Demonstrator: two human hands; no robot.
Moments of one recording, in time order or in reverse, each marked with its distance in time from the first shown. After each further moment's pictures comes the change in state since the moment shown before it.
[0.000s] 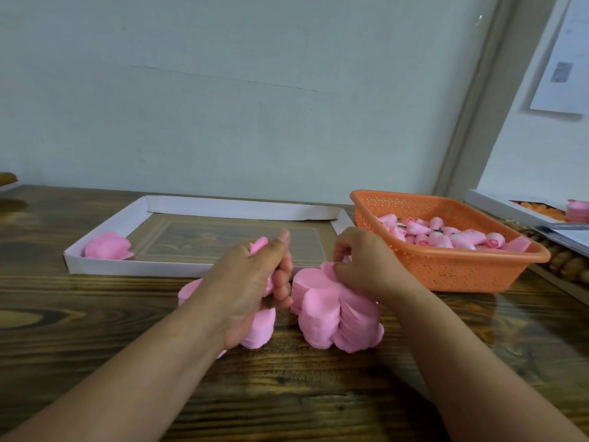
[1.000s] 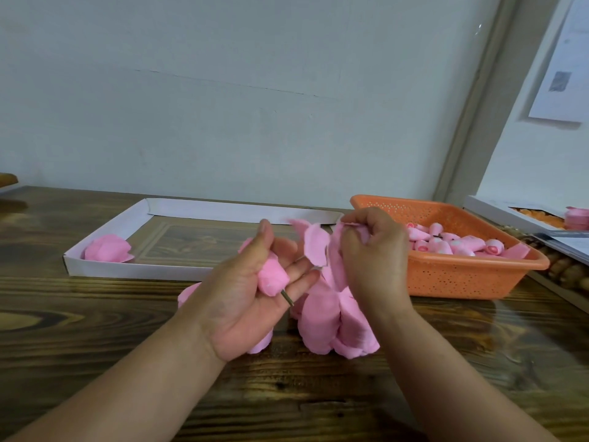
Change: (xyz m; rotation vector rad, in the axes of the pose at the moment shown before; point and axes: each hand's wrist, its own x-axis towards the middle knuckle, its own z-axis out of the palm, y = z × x) left_hand -0.003 0.002 0.004 -0.649 -0.195 -0.095; right_hand -0.014 -0.044 0.001 0.535 0.642 0.097
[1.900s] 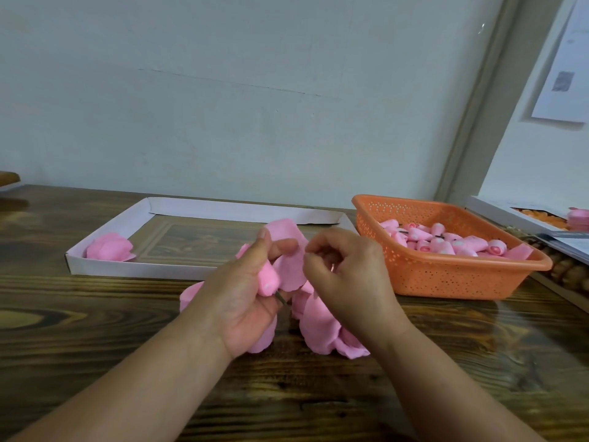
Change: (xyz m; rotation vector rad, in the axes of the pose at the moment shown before) left_hand 0.007 -0.003 -0.011 0.181 0.205 0.060; right_hand -0.024 -0.016 -0.002 -0.124 -0.383 -0.150
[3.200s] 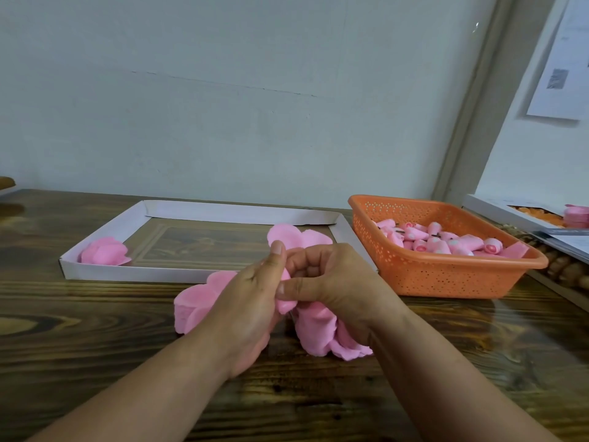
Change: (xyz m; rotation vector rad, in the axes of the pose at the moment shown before) left_hand -0.009 -0.013 0.002 0.289 -0.166 0.040; right_hand 0.003 0.001 -0.005 0.588 -0.470 0.398
